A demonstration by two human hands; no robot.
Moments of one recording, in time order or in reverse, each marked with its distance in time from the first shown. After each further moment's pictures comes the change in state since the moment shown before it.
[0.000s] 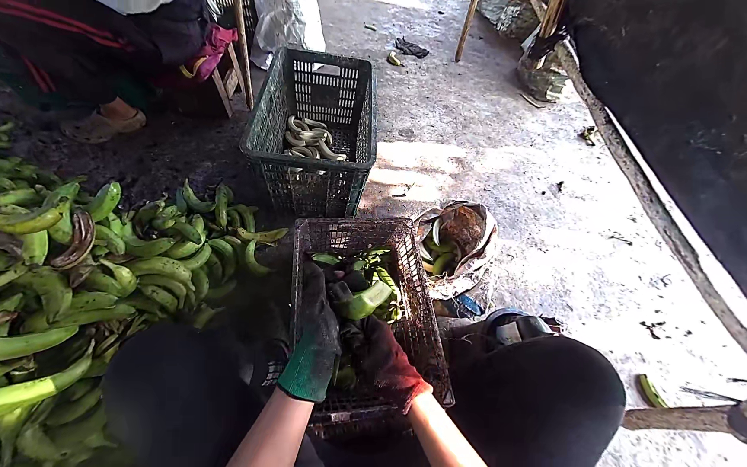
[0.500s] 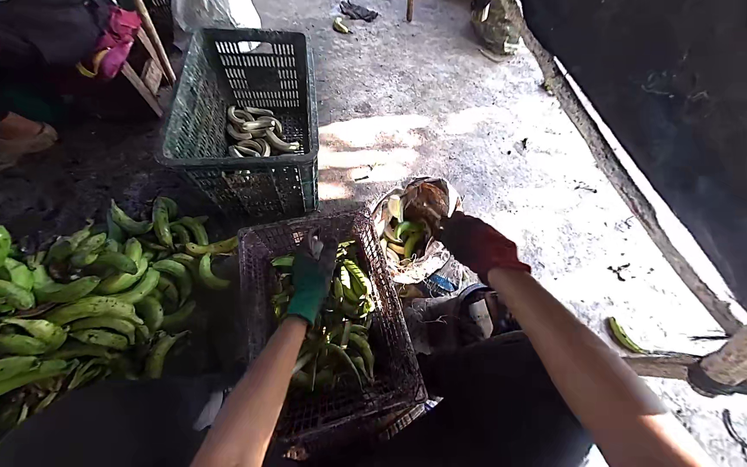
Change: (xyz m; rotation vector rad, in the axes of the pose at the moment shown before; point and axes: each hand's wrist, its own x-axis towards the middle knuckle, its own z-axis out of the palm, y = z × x) left_hand 0.094 -0.108 0.051 1.113 -0.281 -0.122; right_hand 0.065 0.027 -0.259 -0.688 0.237 0.434
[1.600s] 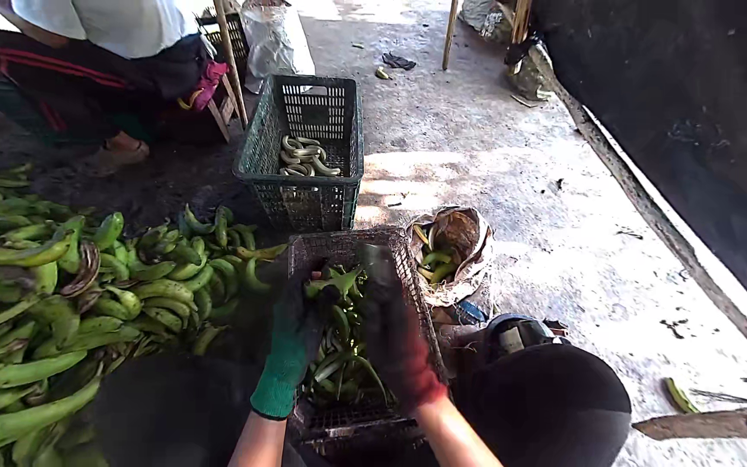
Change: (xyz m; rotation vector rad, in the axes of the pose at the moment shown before) left_hand -0.131 0.014 -0.130 -0.389 0.184 0.421; right_hand -0.167 -0.126 0.122 0.611 0.278 -0.616
